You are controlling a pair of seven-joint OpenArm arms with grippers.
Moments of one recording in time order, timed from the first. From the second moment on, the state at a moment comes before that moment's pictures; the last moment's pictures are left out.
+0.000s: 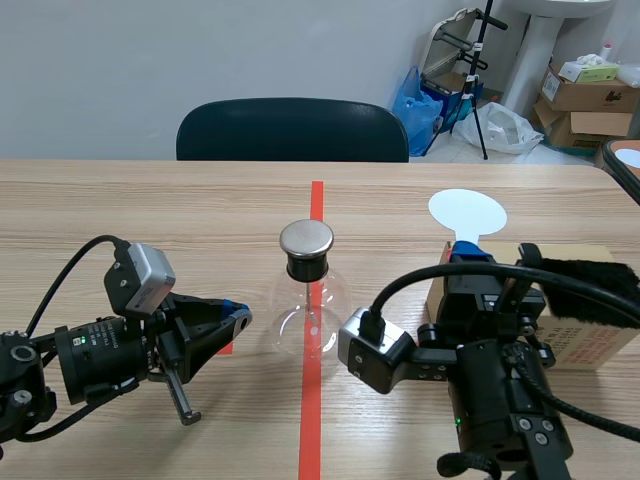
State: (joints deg) left arm -6.1 -29.2 35.4 56.5 -3.3 -32.7 -39.3; right arm -25.0 12.4 -23.7 90.4 -91.3 -29.5 -24.4
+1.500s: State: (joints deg) left arm -6.1 -29.2 35.4 56.5 -3.3 -32.7 -39.3; right arm -38.7 12.4 -3.7 97.5 -81.5 -38.5 5.4
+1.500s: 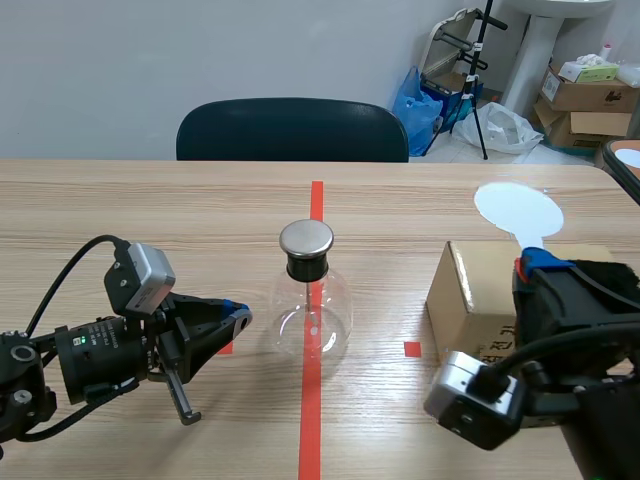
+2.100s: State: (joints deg) left arm 12.1 -49.4 35.3 76.4 -3.5 -32.5 -58.9; right arm -35.4 12.4 1.9 86.0 -77.8 -38.3 14.5
